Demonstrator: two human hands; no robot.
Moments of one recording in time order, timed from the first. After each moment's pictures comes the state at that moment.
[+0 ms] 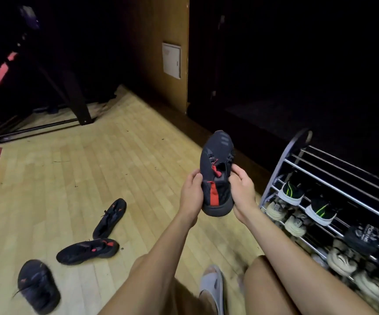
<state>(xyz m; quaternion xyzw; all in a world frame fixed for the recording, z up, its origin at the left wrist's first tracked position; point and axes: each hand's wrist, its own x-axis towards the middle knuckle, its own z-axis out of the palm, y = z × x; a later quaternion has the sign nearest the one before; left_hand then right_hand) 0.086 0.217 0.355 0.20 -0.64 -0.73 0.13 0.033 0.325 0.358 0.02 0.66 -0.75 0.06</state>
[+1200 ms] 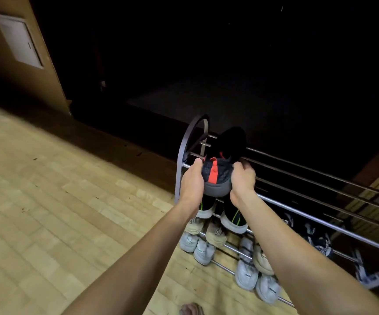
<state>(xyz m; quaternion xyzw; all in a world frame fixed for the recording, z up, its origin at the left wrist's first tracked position) -0.184 0.471 0.302 0.10 -0.63 -0.76 -0.10 -0.201 0.576 0.305 0.30 0.58 -0.73 -0.19</state>
